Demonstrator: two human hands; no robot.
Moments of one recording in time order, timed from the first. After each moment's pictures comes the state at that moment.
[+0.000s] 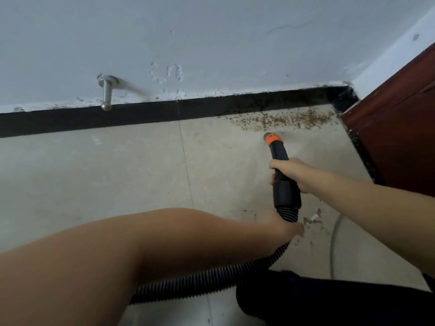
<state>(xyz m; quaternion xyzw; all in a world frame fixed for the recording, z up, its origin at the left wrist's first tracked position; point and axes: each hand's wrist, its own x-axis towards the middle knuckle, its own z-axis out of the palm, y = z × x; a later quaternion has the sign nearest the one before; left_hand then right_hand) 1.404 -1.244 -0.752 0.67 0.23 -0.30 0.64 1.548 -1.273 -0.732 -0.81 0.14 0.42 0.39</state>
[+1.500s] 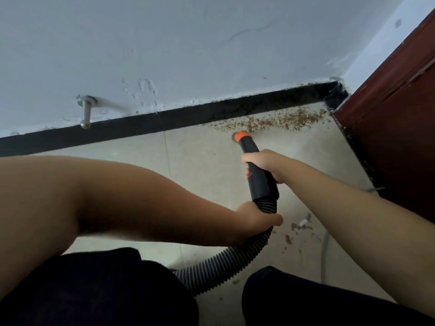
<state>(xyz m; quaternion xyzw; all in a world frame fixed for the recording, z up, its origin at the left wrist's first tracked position) 1.440 -1.243 -0.708 0.63 0.32 -0.35 0.62 1.582 -1.270 -0.724 -0.75 0.07 0.50 0.43</state>
